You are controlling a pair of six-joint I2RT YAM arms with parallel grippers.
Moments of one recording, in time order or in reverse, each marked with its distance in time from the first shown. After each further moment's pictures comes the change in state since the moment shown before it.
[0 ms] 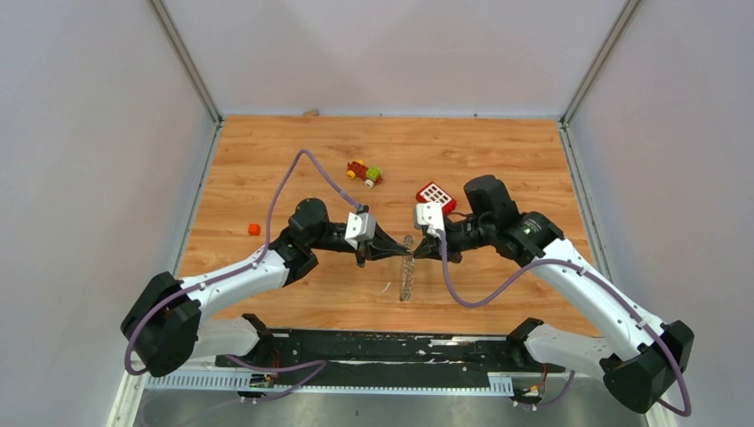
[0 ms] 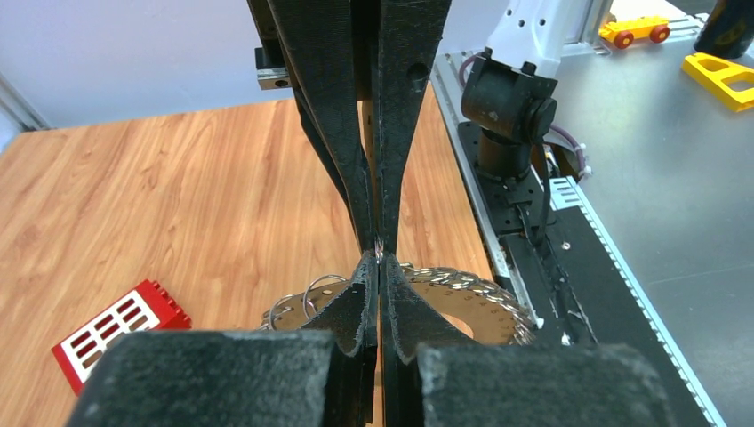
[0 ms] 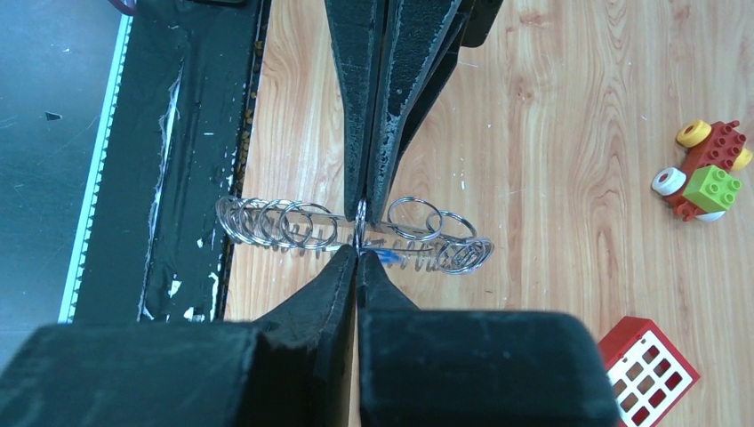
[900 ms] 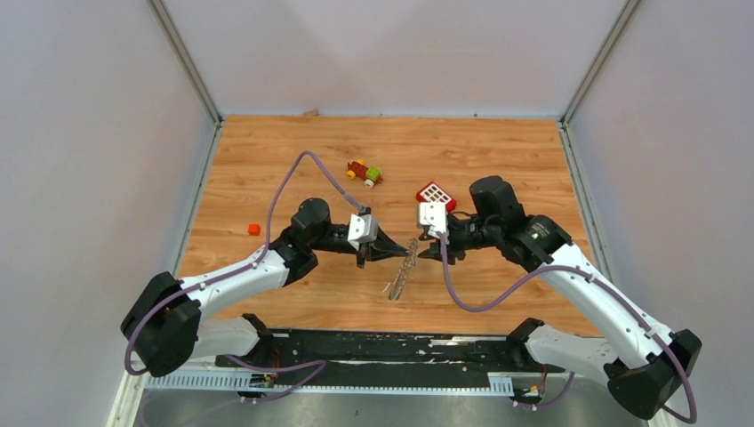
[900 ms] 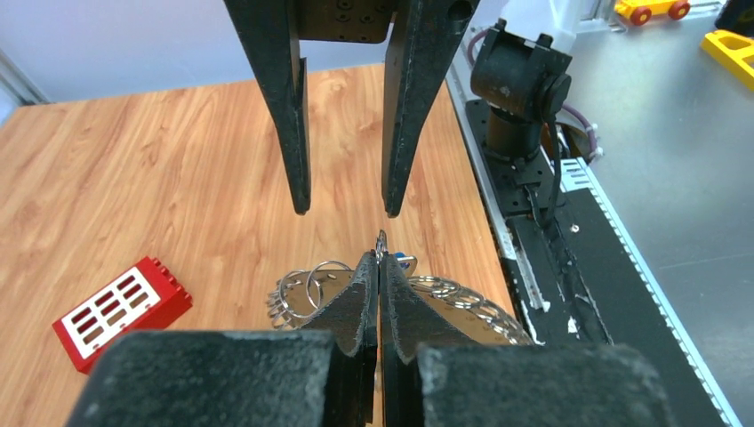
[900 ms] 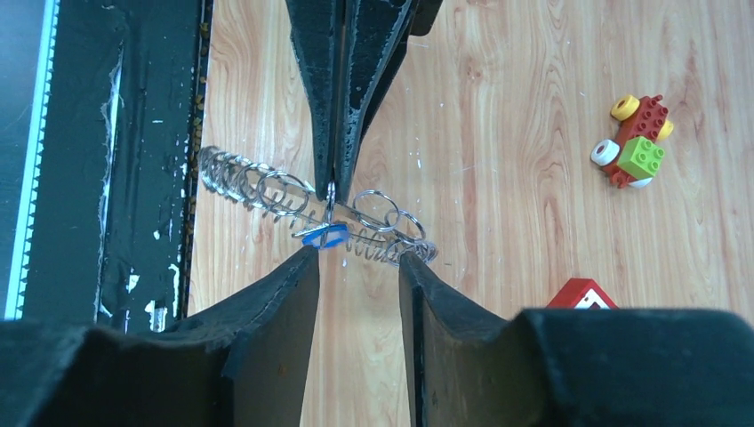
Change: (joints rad) left arm 0.000 0.000 0.002 -0.084 -0.021 0.063; right arm 0.023 -0.026 0.018 0.002 0.132 -0.006
